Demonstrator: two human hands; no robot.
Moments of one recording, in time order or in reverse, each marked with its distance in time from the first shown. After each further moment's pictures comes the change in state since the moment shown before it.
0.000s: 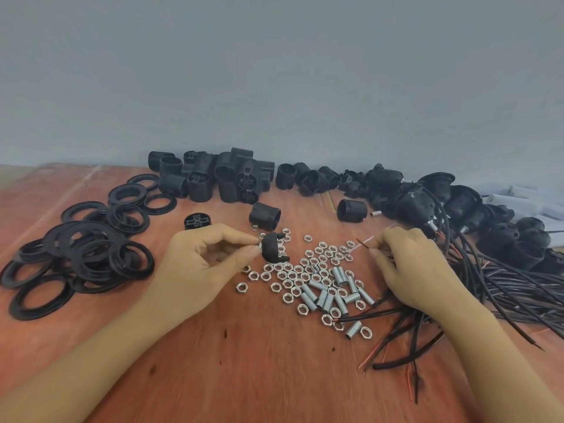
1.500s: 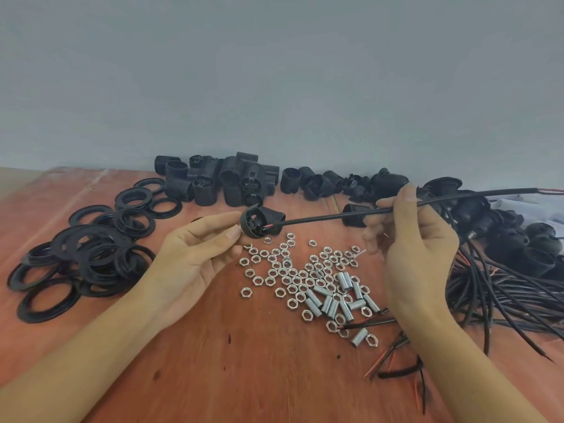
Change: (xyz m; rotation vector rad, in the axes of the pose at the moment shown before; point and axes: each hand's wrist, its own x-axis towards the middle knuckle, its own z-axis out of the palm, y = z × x) left_hand 0.011 0.004 -0.012 -0.712 0.088 -0.321; right_hand 0.003 -0.080 -0.018 1.469 0.599 0.166
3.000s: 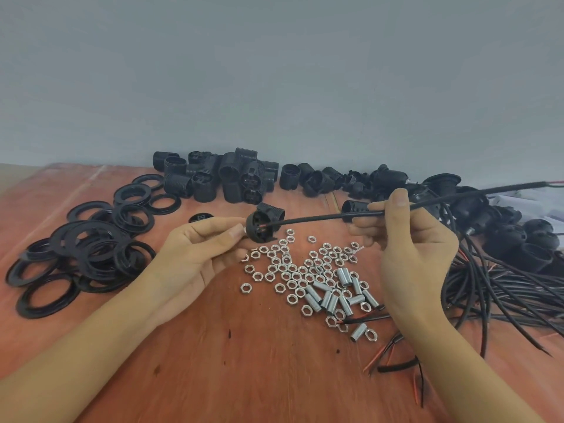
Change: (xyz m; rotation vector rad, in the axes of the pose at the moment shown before) left_hand -0.004 0.002 0.003 0.095 -0.048 -0.025; right_hand -0.008 0.002 -0.001 -0.091 -0.021 -0.086
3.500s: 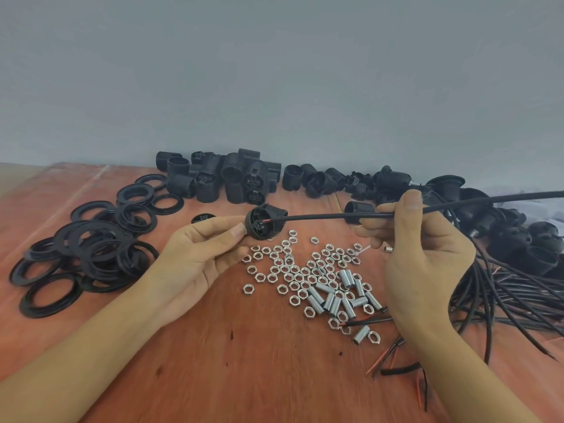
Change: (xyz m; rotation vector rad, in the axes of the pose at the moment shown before) left_hand 0.001 0.001 0.000 -0.064 0.015 -0.032; right_hand -0.005 -0.005 0.003 -0.024 0.054 -0.146
